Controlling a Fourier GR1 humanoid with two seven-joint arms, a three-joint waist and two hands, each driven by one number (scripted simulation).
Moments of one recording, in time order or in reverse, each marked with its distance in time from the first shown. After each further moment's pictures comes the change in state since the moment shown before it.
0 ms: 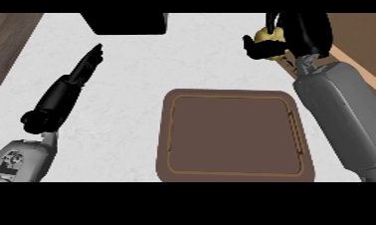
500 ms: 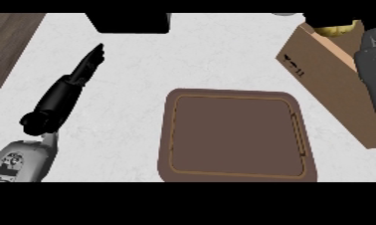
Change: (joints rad) left arm 0.004 -0.015 0.011 -0.024 -0.020 -0.023 0.014; right arm -0.051 -0.135 -0.262 0.170 -0.051 -0.039 -0.036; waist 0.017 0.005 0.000
